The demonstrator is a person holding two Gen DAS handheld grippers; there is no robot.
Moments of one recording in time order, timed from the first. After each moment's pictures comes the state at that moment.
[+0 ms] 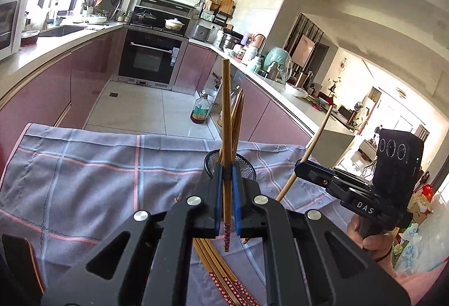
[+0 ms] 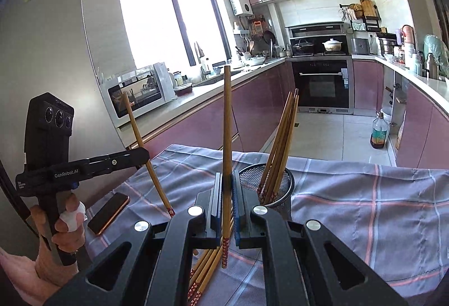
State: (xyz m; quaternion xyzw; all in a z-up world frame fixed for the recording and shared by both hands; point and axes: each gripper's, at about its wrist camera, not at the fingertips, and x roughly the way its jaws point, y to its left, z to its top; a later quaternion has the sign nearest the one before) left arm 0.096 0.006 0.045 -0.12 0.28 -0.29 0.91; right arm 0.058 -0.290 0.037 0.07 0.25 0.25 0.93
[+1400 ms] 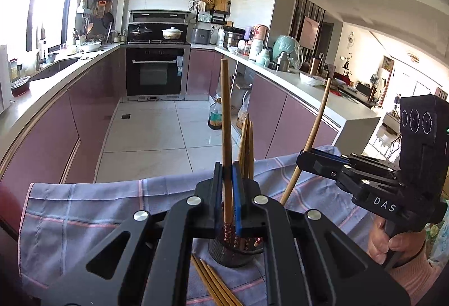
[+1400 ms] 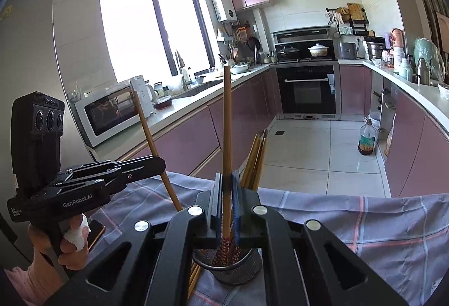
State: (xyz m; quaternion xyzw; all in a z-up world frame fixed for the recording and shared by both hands) left arm 0.173 -0.078 0.080 -0.01 0.27 -0.26 0.93; right arm 0.129 -0.302 0.046 0.07 0.25 0.21 0.94
